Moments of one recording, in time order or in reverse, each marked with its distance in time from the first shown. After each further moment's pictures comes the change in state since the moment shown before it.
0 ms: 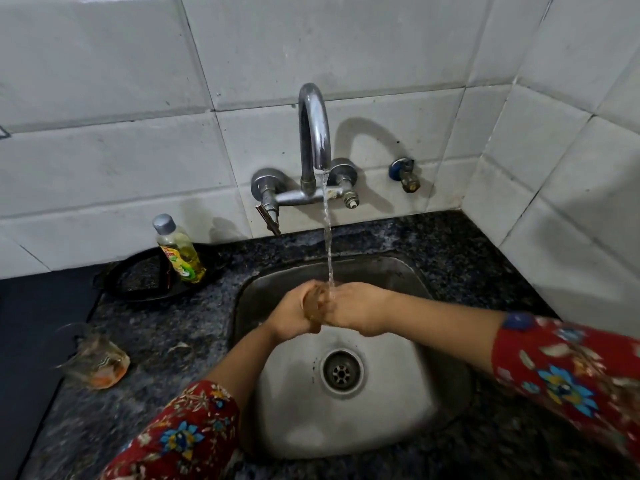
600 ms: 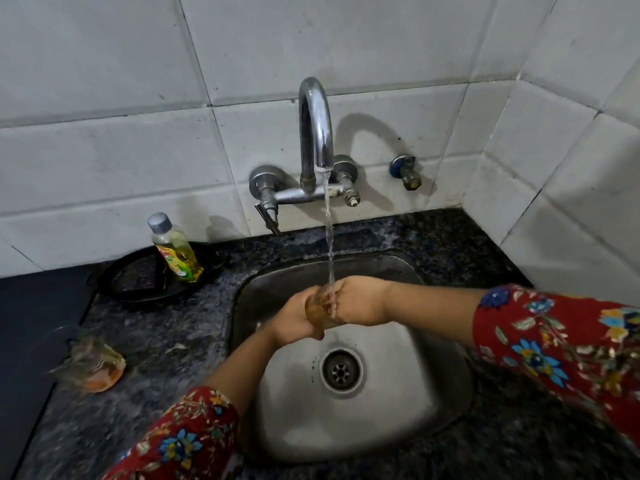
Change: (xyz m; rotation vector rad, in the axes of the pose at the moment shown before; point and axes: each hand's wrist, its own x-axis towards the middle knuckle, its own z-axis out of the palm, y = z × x) left_hand 0.006 -0.019 0.002 0.019 -0.049 -0.075; right_hand 0.007 0.022 0.011 -0.112 -0.010 -0.086
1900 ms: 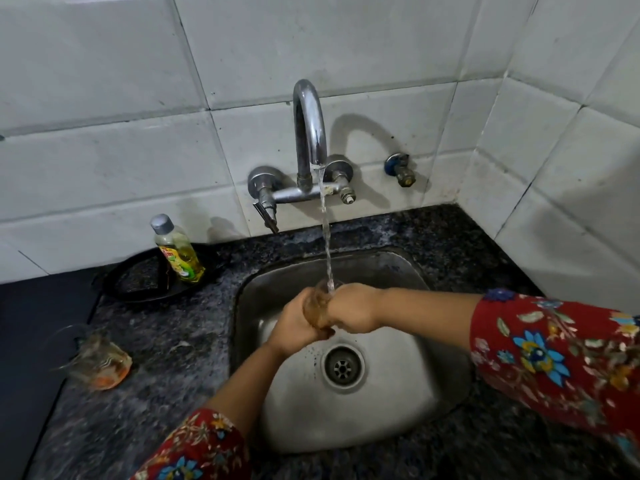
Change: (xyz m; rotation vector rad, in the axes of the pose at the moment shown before) left_hand -0.030 0.012 0.016 -0.005 0.181 -0.027; right_hand 0.004 -0.020 0.001 0.317 -0.138 0.219
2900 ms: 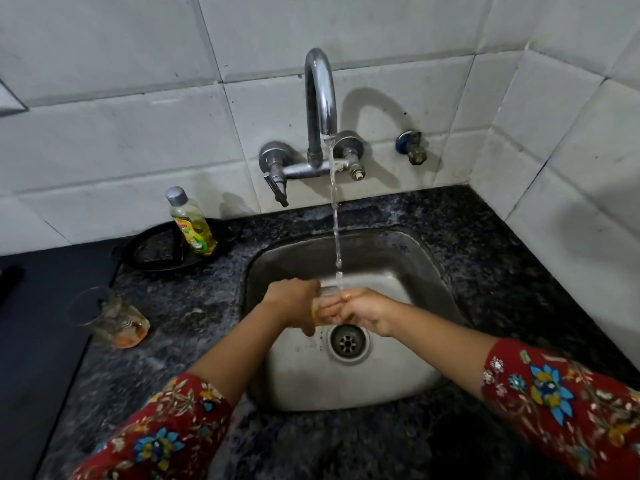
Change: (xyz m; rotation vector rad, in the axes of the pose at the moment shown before) left_hand -0.016 0.038 -0.020 1.133 -0.367 -0.133; right_hand -0.009 -0.038 0.048 1.785 0.122 0.416
